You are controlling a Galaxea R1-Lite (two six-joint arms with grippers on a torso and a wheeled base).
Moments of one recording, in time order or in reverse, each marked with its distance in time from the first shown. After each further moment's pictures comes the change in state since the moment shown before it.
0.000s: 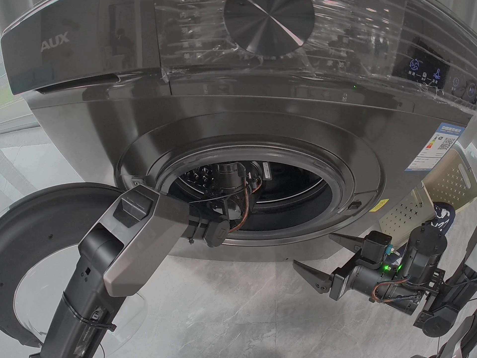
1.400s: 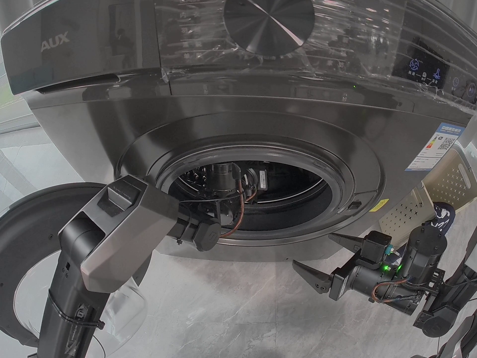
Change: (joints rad) left arm -0.003 -0.120 0.218 0.015 -0.022 0.064; right arm 0.003 0.000 -0.001 0.000 -0.001 0.000
